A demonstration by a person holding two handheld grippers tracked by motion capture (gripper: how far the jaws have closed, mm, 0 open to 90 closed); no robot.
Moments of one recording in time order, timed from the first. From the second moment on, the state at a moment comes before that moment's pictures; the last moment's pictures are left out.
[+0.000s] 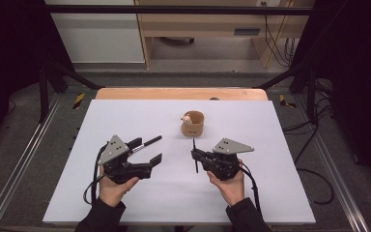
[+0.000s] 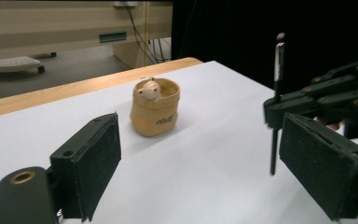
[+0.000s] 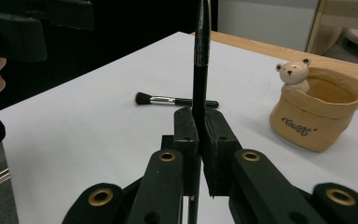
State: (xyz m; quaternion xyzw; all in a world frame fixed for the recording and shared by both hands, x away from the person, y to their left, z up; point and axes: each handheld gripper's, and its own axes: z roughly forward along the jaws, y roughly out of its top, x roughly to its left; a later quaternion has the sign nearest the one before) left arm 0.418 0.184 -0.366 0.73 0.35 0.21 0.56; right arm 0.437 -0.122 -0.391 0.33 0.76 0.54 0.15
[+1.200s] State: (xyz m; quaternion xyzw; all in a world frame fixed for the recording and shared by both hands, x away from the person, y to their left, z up) left arm 0.414 0.275 -0.400 0.72 0.39 0.25 0.52; right arm 0.461 -0.141 -0.375 0.37 0.72 0.55 0.21
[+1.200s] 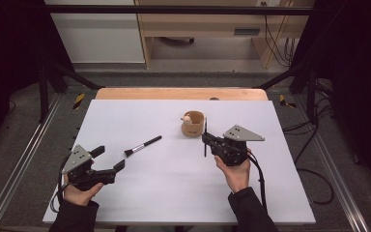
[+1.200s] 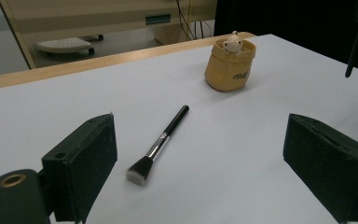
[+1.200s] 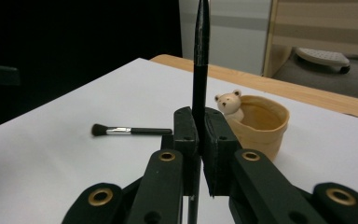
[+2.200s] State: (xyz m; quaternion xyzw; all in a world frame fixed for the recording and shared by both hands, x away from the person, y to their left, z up) left arm 0.418 0.291 -0.408 0.72 0.41 0.26 0.50; right arm 0.518 -0.132 -0.352 0.41 0.68 0.55 0.26
